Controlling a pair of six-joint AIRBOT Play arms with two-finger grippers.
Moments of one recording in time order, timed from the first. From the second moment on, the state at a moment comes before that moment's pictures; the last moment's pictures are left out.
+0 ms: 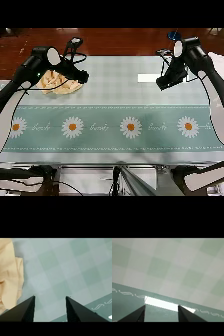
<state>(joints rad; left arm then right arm) -0.28 -1.57 1.47 1.41 -1.03 -1.38 0.17 -1.72 1.69 -1.70 1.53 1.42</state>
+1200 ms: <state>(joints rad) -0.11 -1.60 1.56 1.62 -0.89 -1.54 0.17 -1.72 1.69 -1.72 1.44 1.49</state>
